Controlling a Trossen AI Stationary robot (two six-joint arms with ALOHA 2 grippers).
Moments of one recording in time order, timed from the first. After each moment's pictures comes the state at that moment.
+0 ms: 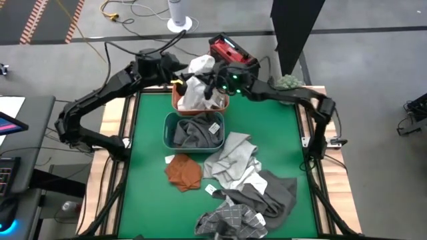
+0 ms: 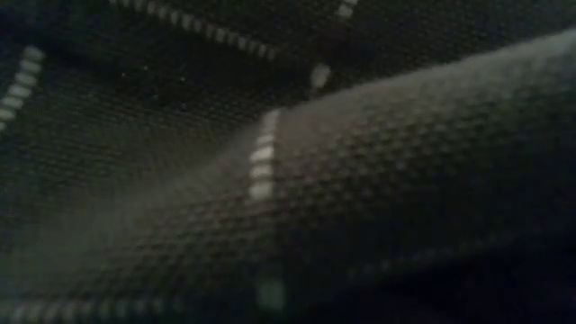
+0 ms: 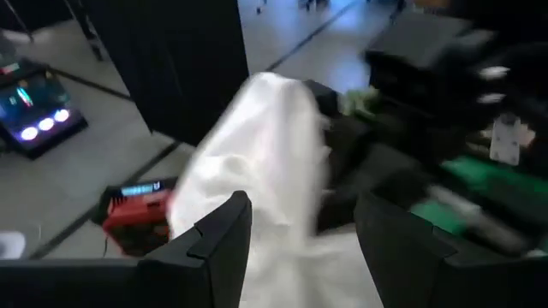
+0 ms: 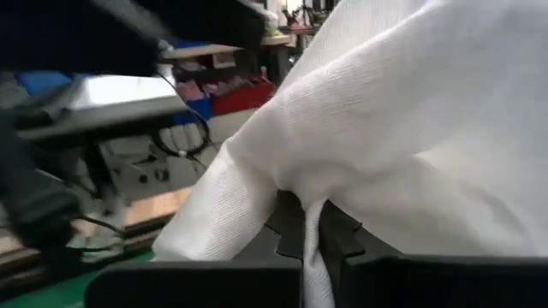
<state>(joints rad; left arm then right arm) 0.60 1.31 1.42 -0.41 -0.03 0.08 -0.46 1.88 1.48 0.32 -0.07 0.05</state>
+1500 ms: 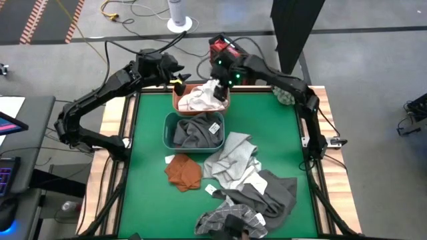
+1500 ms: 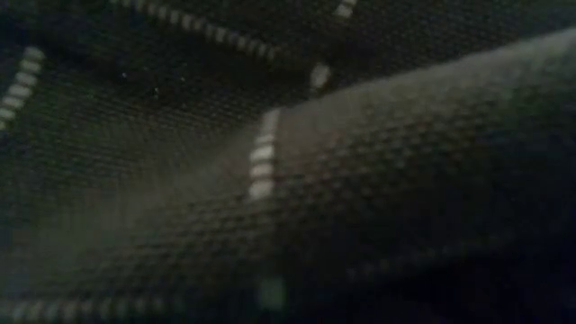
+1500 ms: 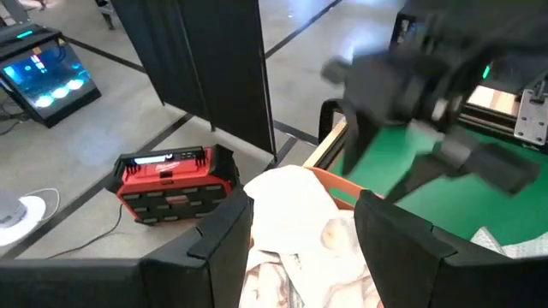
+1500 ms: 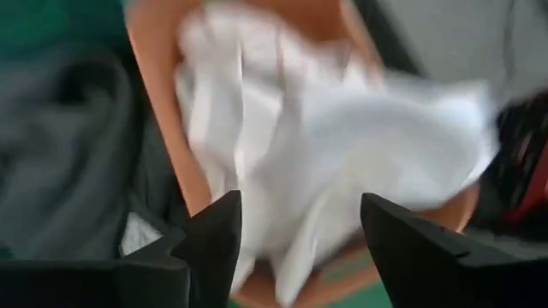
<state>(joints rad) 0.62 1.30 1.42 -0.49 -0.06 0.06 -0.52 2.07 2.15 -1.03 -0.11 -0.14</state>
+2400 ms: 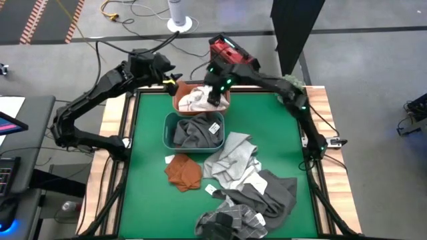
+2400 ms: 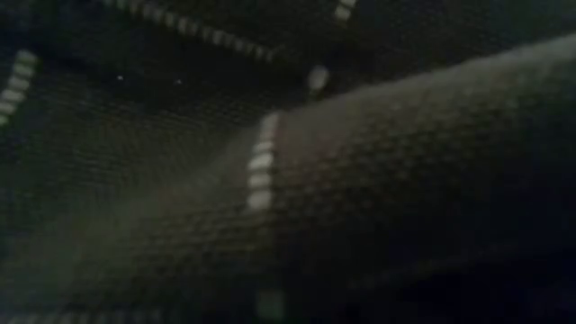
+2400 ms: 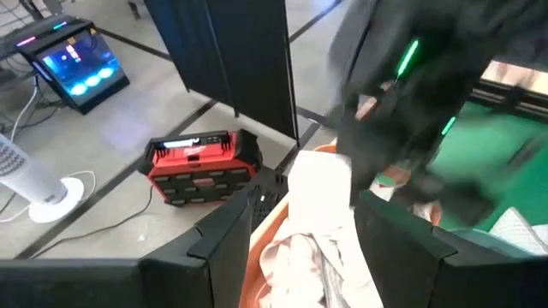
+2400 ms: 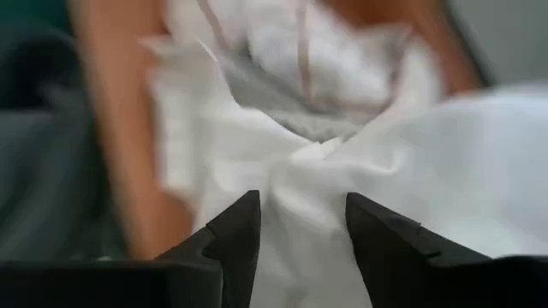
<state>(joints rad) 0.64 1.24 1.42 -0.59 -0.11 0.09 -0.53 2.20 2.11 -0.92 -0.21 -0.15</state>
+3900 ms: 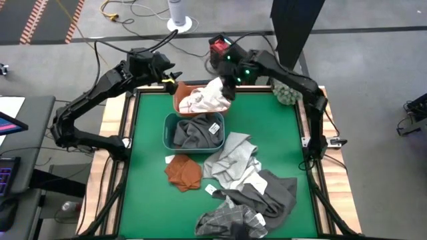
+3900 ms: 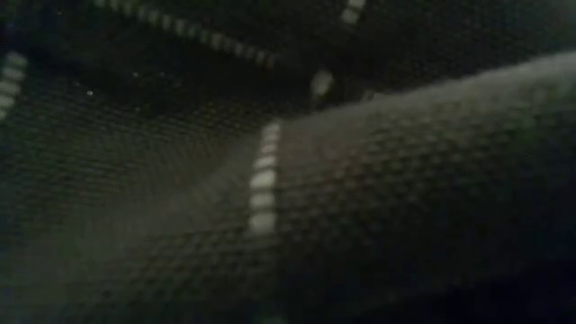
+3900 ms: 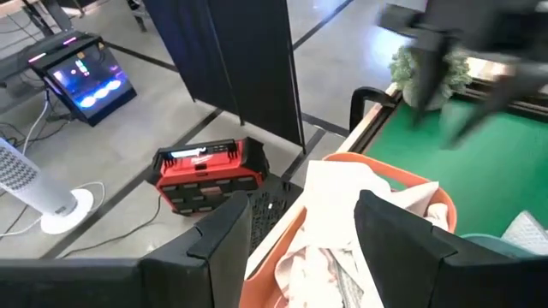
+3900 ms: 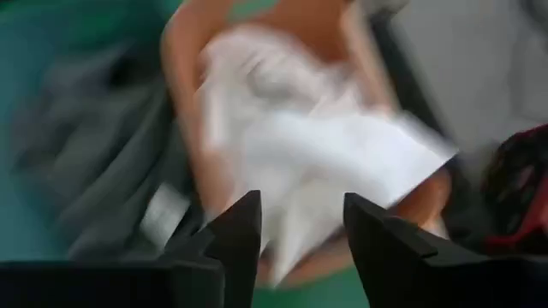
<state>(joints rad) 0.65 1.24 1.42 -0.57 -0.11 0.13 -0.53 1.97 2.11 -1.13 -0.19 -0.25</state>
